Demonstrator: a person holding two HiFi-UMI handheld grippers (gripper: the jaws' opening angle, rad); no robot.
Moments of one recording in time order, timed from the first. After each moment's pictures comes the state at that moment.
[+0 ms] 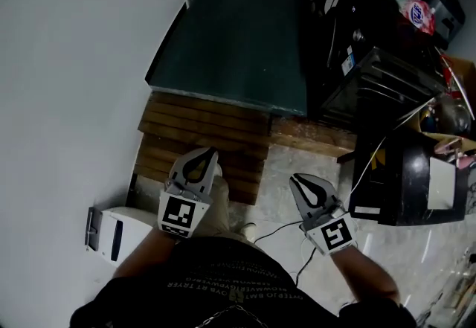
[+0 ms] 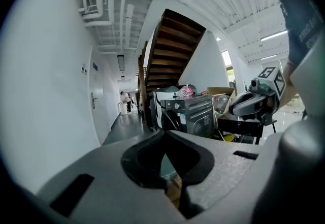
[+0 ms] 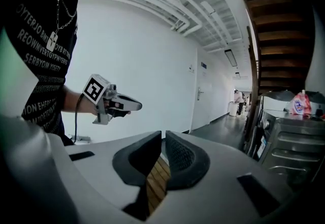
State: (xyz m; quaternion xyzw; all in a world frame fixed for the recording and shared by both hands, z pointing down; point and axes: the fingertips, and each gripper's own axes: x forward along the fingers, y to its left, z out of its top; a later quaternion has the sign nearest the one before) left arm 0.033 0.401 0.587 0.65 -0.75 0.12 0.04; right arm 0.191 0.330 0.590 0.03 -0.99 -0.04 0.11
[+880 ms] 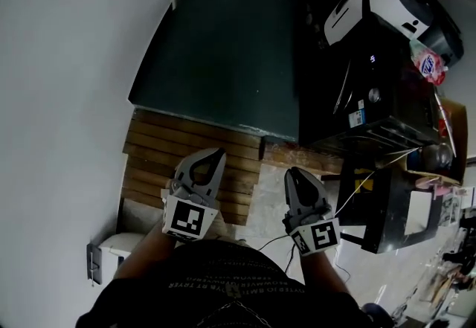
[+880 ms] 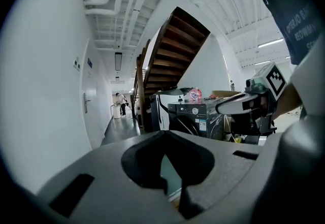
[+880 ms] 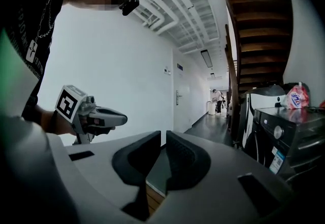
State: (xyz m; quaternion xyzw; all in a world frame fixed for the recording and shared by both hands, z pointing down) left arm -0.218 0.270 0.552 0.69 -0.71 0.12 0.02; right arm -0.087 0.201 0.544 0.16 -0.98 0.01 0.09
